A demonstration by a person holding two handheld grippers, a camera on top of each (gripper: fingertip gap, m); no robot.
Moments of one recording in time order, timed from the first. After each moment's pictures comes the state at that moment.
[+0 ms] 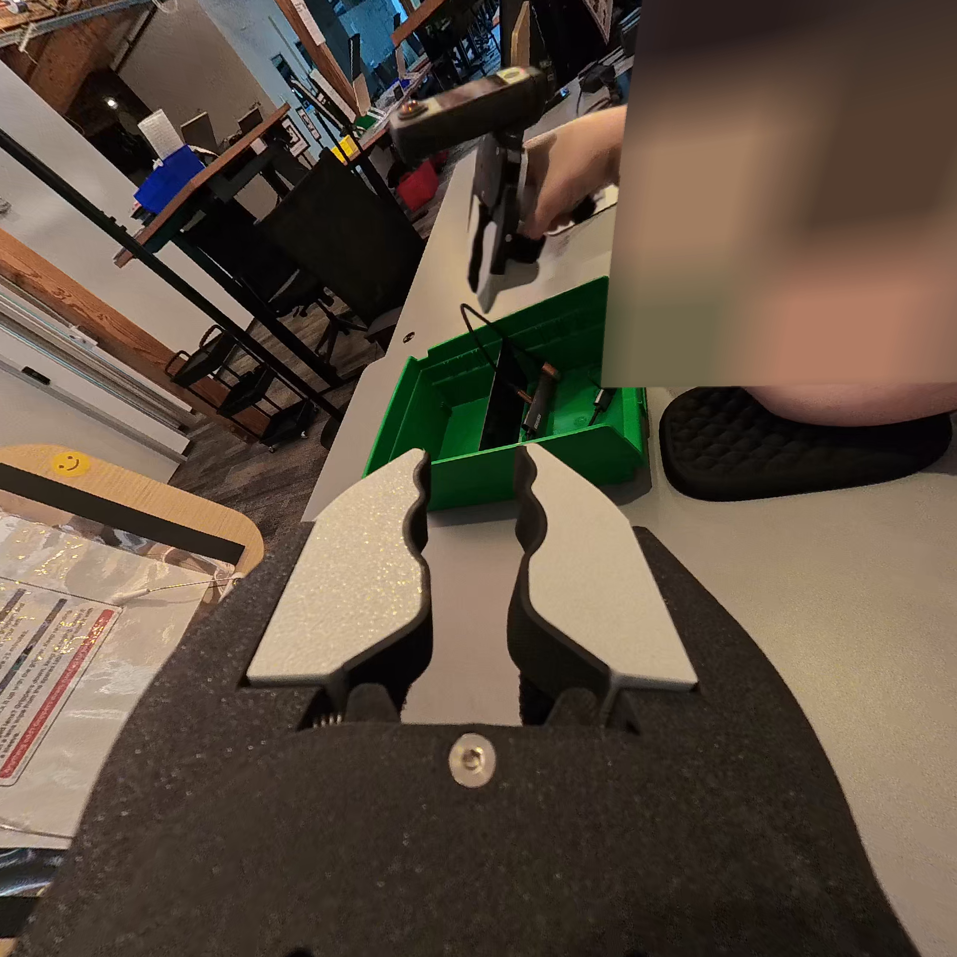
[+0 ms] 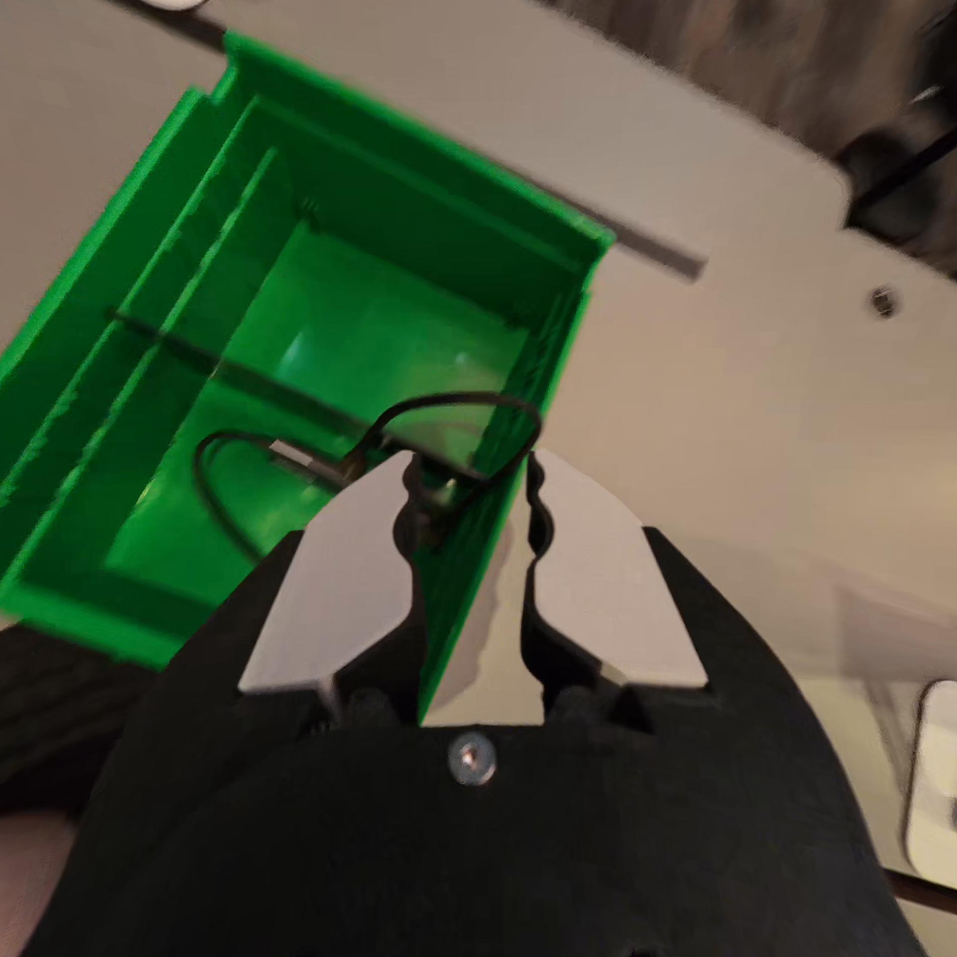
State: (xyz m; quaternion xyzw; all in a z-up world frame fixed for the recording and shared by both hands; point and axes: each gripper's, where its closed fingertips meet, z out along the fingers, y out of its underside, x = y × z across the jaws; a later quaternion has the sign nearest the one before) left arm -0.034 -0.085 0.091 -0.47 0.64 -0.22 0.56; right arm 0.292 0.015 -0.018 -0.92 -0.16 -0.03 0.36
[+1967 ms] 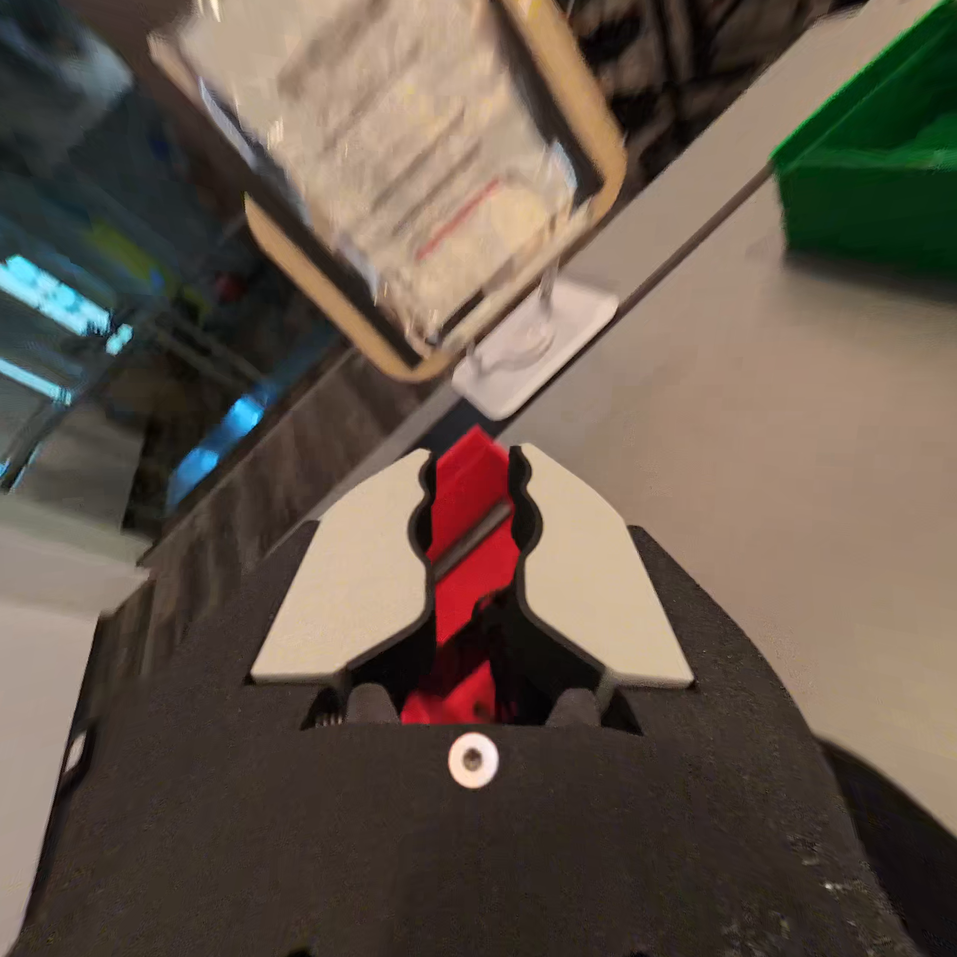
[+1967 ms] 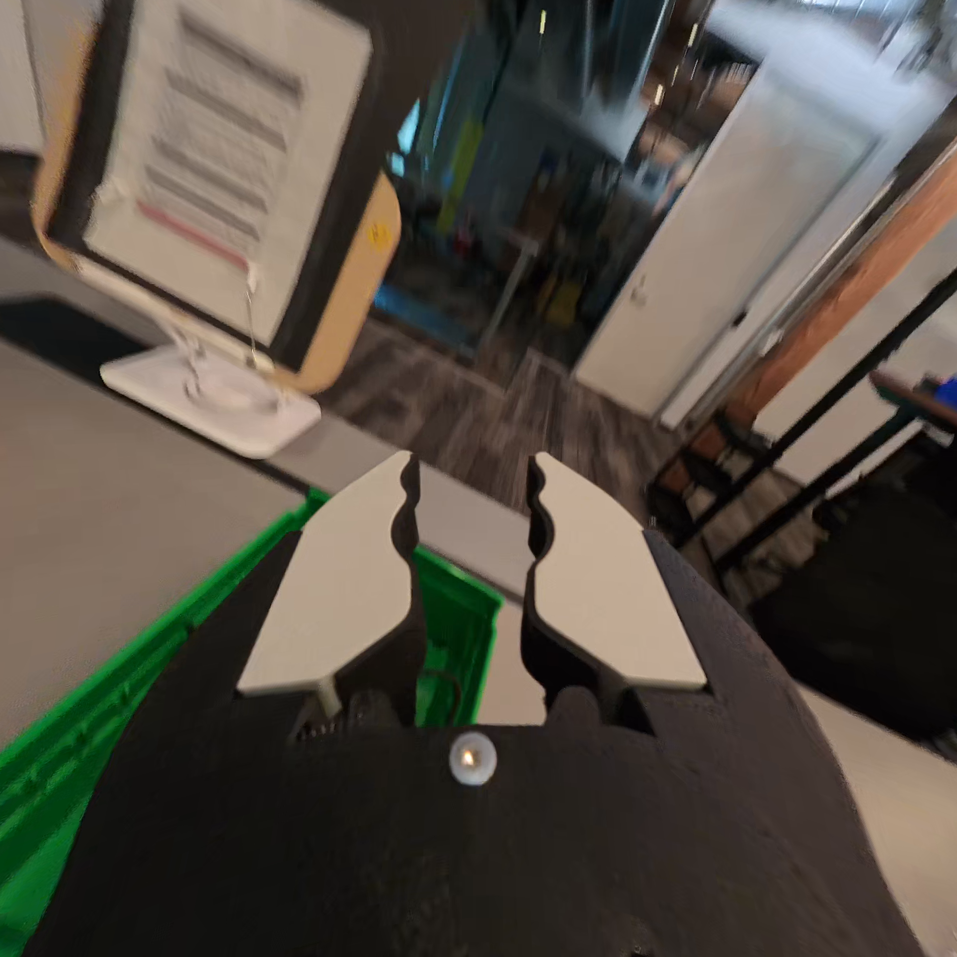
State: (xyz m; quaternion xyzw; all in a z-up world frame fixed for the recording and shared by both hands) left arm -0.259 0.004 0.104 -0.71 0.39 0.05 0.58; right arm 0.229 0.023 0.150 -0.69 -0.21 -0.09 0.68
